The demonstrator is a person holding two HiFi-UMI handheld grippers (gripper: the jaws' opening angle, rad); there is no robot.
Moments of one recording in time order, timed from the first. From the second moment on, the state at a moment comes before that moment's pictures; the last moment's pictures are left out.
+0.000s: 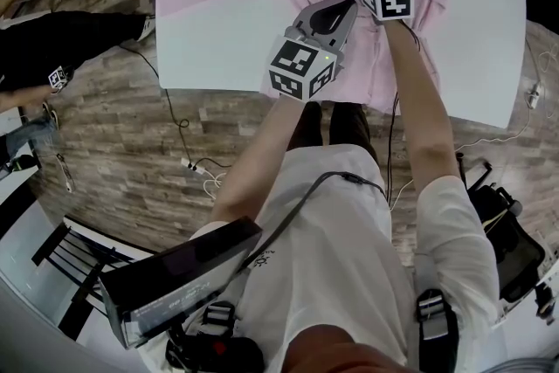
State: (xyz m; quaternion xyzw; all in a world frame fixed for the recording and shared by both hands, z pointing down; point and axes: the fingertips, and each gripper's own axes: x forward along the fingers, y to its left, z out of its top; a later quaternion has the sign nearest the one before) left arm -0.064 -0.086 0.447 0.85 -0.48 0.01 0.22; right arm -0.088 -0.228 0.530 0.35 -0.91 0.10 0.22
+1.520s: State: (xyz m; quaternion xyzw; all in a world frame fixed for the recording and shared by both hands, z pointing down) left arm -0.122 -0.084 0.475 0.82 -0.51 0.01 0.25; right arm -0.170 -0.209 0.588 0.26 -0.92 0.10 0.29
